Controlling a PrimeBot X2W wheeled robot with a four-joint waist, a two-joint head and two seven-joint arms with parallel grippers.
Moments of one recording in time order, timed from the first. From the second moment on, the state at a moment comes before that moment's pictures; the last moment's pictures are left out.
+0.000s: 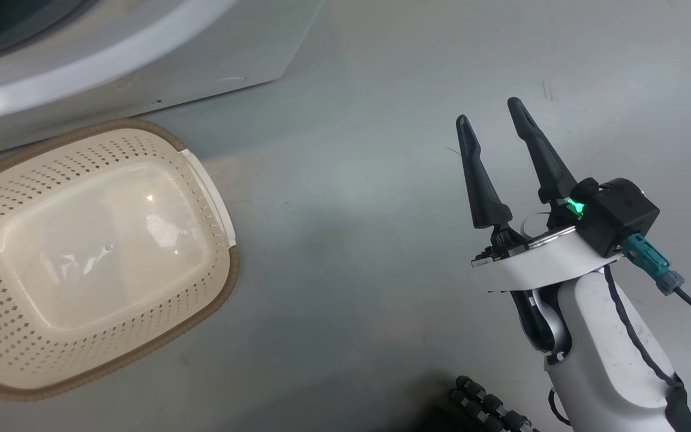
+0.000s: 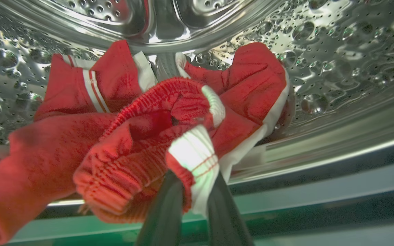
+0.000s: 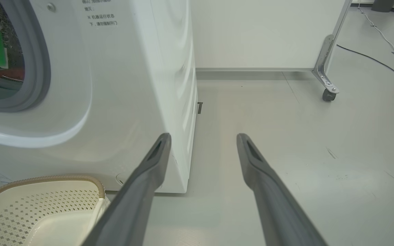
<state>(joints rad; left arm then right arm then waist) -1.15 0.27 -0.09 0.67 -0.32 0.02 0.37 -0.35 -0.05 0.32 0.06 0.33 0.05 -0.26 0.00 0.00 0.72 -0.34</state>
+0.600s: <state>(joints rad) -1.06 0.17 -0.09 0.62 -0.33 0.00 0.06 -0.35 -0.05 0.29 0.09 0.26 0.05 -0.26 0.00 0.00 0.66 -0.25</state>
